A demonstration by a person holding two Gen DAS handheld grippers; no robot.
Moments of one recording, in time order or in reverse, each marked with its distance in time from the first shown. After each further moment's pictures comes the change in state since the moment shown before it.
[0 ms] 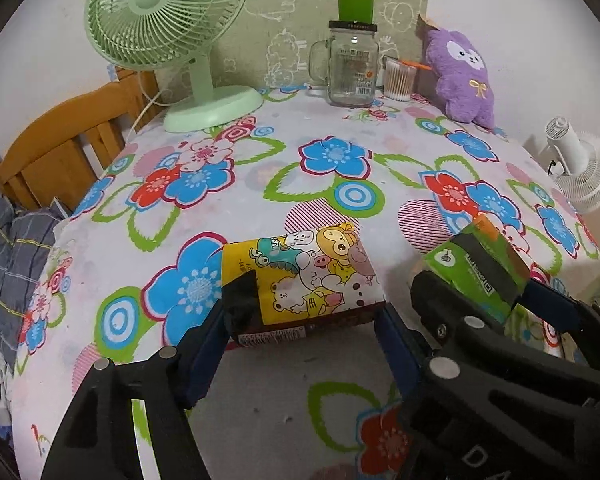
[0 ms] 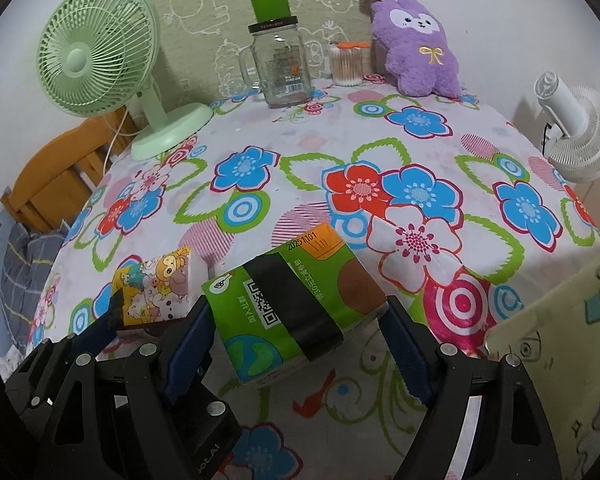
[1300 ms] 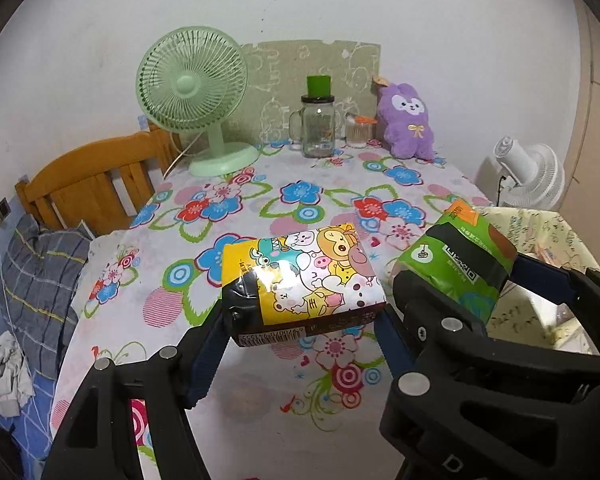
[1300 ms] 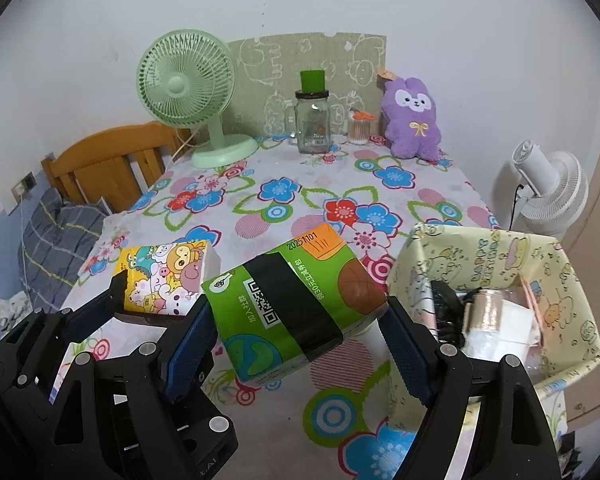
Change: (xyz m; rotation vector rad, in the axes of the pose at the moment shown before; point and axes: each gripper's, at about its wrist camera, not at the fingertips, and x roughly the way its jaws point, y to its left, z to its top) left arm -0.156 -0.031 -0.057 0.022 -0.156 -0.011; right arm -0.164 -0.006 -0.054 -0.172 -0.139 0.023
